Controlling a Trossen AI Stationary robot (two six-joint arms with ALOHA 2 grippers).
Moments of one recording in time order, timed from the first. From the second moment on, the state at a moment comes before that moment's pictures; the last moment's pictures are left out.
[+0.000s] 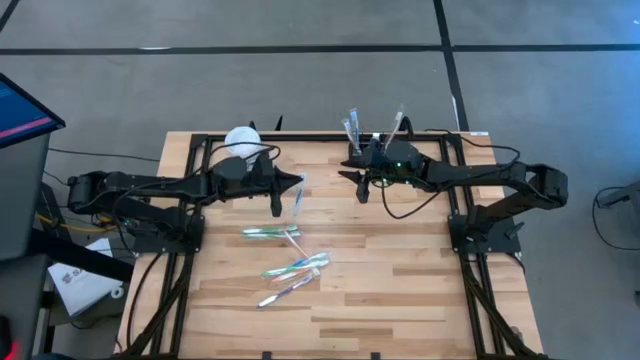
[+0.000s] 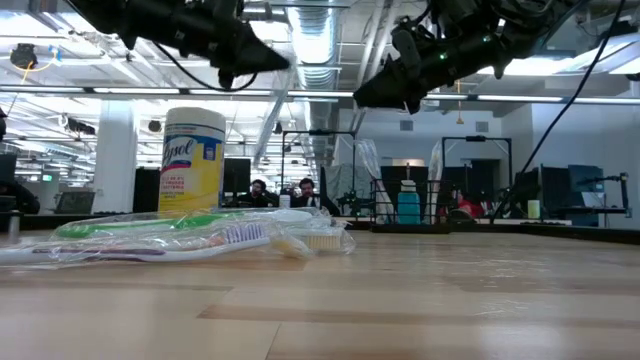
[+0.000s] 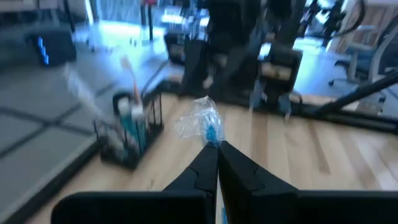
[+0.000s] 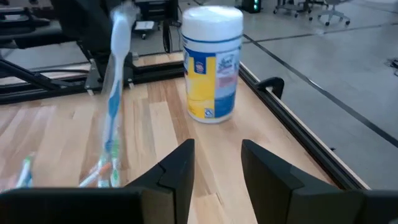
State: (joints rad) left arm 0.19 1.14 0.64 0.35 -0.10 -0.06; right arm -0.31 1.36 0.76 0.31 -0.05 0.01
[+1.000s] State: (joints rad) left arm 0.19 1.51 0.72 0.89 -0.03 0.18; right arm -0.24 1.36 0.76 0.40 -0.06 0.01
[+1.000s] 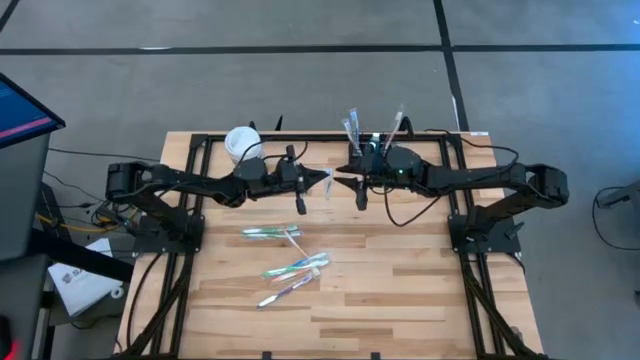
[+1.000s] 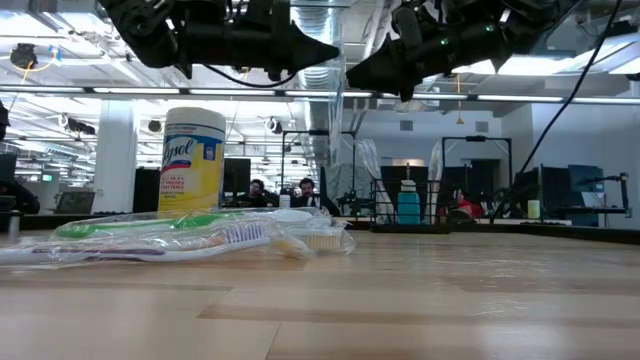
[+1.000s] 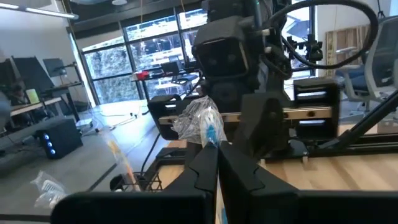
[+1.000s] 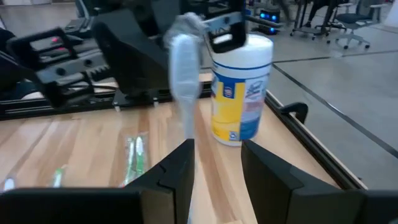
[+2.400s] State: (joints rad) left arm 0.18 1.50 0.72 0.96 0.01 0.19; right arm -0.20 1.36 0.76 0.51 -0.08 0.00
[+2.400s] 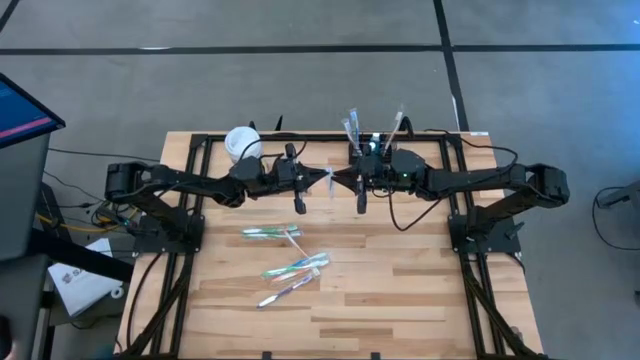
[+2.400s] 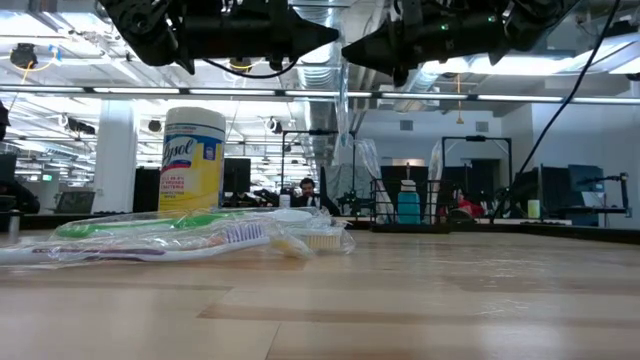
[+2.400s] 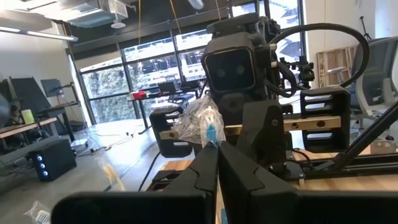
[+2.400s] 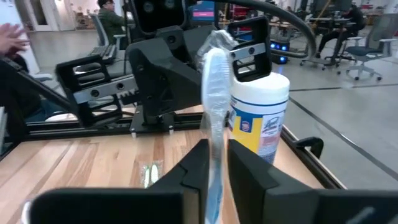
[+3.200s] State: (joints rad) left arm 0.18 1.49 0.72 0.95 -0.08 0.19; right arm -0.20 1.35 0.76 0.50 -0.03 -0.05
